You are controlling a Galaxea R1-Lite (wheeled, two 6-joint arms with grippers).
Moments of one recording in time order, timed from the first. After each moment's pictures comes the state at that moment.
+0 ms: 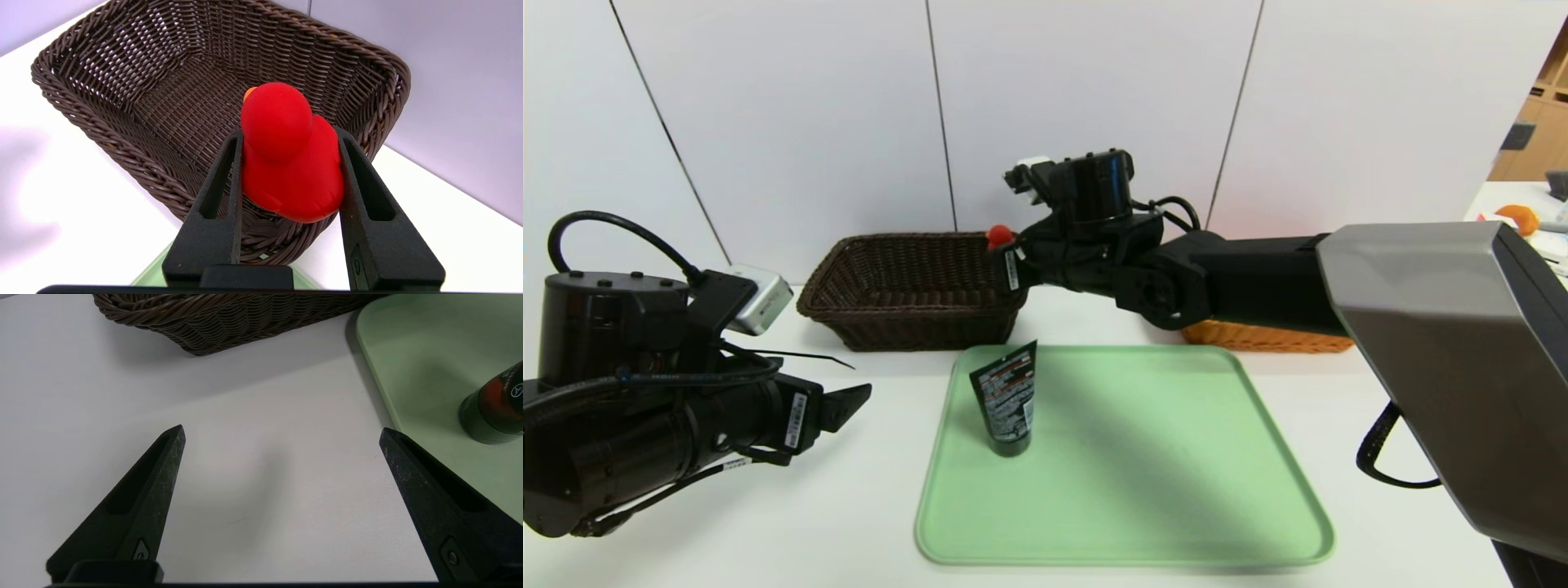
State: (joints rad) left arm -0.35 1.37 -0.59 -0.32 0.15 0.02; right arm 0.68 2.32 -1.94 -0.12 0.02 -0.01
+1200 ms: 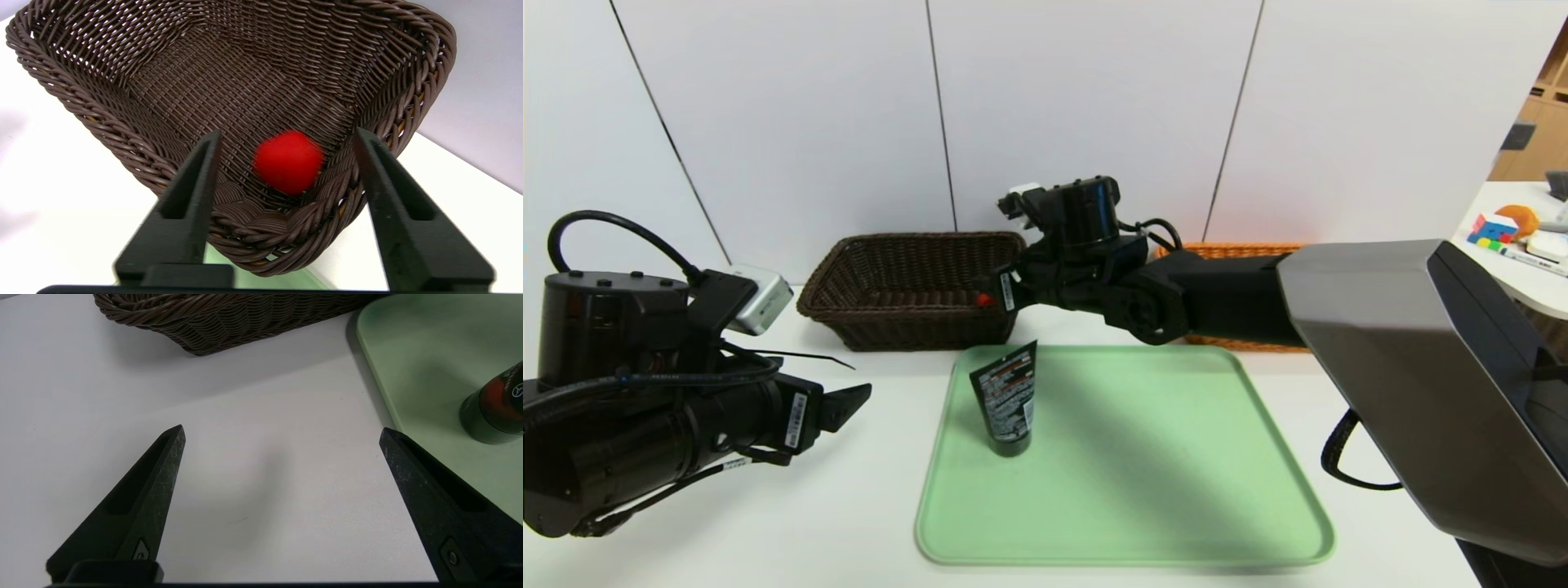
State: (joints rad) left arm -0.35 1.37 -0.59 -0.32 0.15 0.03; right arm 0.68 2.37 -1.95 -0.13 0.06 -0.01
